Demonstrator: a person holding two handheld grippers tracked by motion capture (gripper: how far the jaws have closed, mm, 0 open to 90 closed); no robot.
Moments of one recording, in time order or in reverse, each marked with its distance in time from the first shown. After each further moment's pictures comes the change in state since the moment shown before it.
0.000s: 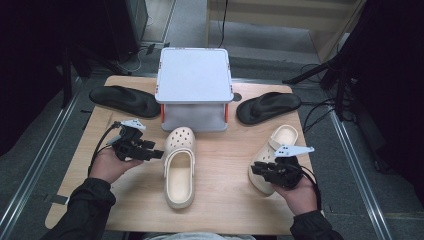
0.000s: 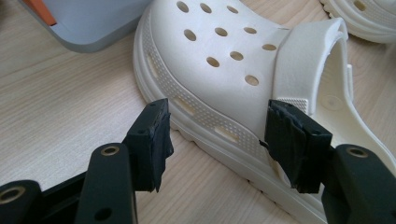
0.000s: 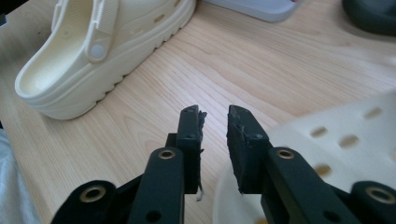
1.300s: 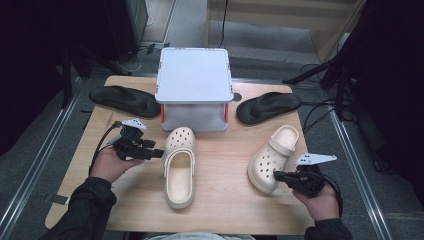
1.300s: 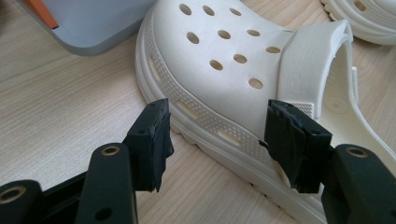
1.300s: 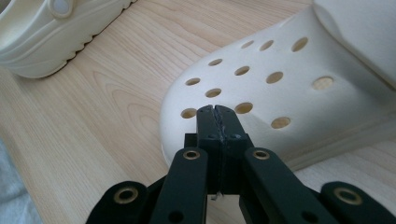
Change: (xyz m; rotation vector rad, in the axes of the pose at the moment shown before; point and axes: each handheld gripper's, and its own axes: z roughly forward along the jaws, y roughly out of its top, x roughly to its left) left arm 0.001 0.000 0.002 -0.006 -0.001 0.005; right arm -0.033 -0.036 -0.032 0.052 -0.039 0.029
